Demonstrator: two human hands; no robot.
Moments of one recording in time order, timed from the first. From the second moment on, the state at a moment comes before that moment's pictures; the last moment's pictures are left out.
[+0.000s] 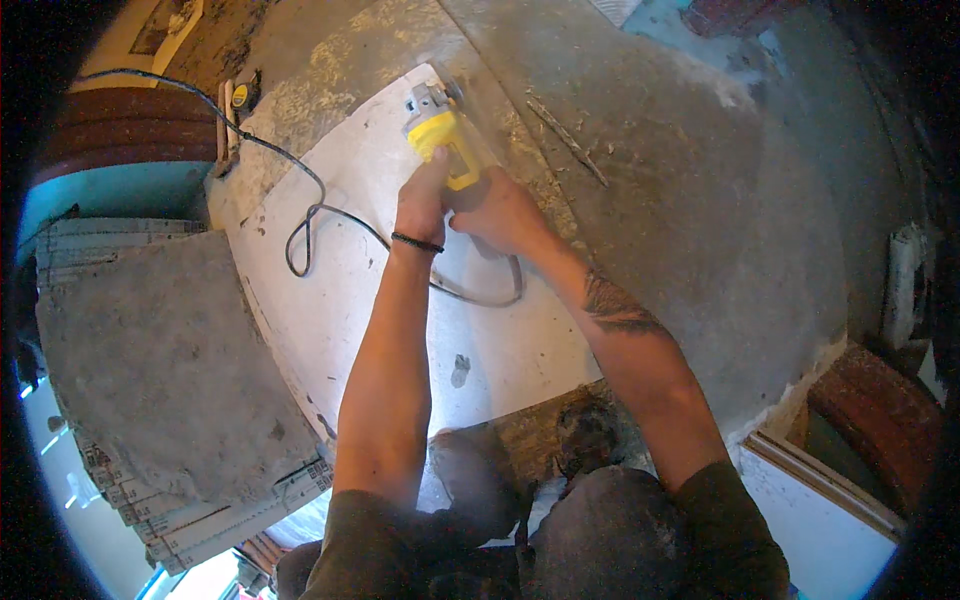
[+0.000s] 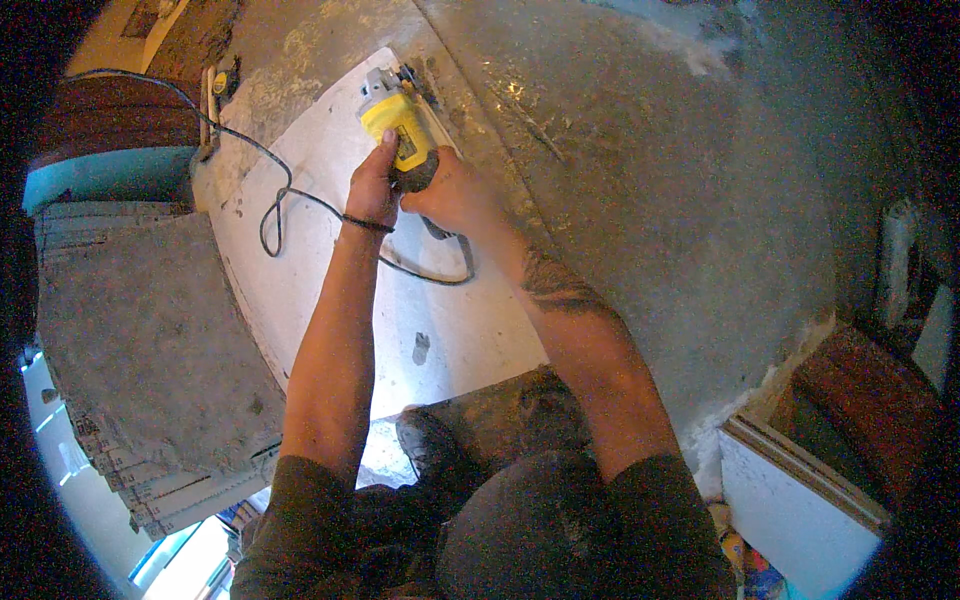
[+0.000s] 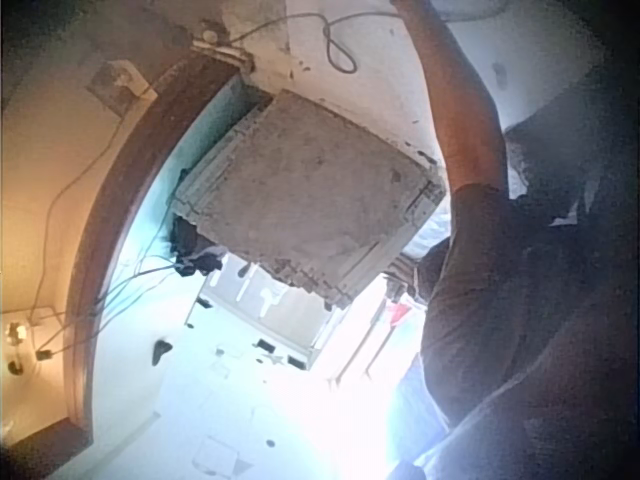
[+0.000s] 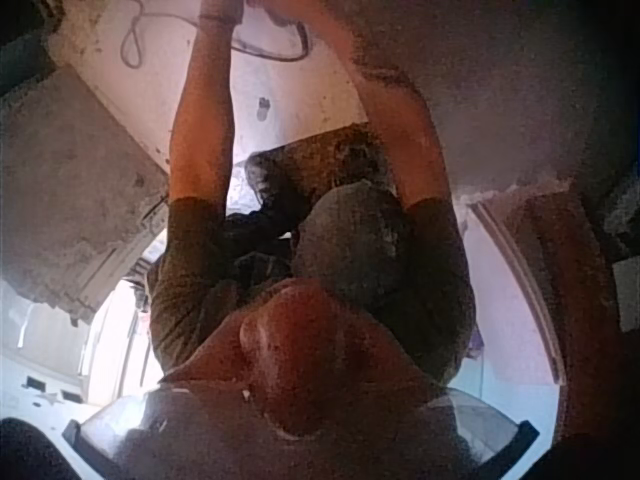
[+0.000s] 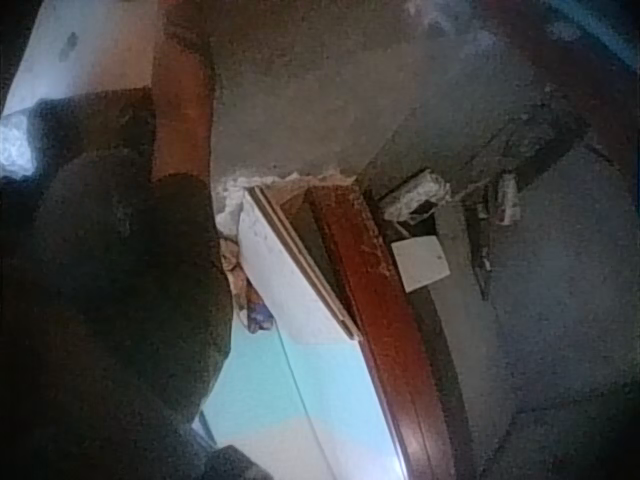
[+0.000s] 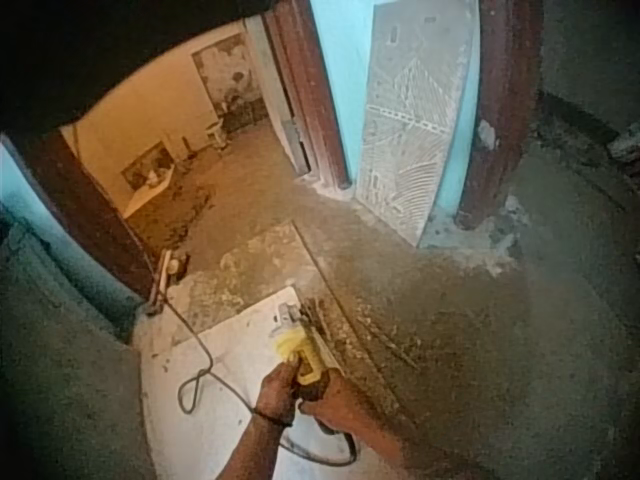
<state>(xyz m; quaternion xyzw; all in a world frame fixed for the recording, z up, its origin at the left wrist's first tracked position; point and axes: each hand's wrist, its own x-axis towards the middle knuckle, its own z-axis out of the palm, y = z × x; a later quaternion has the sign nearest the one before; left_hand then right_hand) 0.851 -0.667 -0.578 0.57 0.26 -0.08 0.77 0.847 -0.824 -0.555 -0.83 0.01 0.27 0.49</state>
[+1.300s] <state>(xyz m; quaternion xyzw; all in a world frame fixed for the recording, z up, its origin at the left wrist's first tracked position) 0.842 -0.672 -0.577 0.61 0.25 -0.05 0.75 0.839 -0.828 -0.554 -0.82 0.02 0.27 0.50</state>
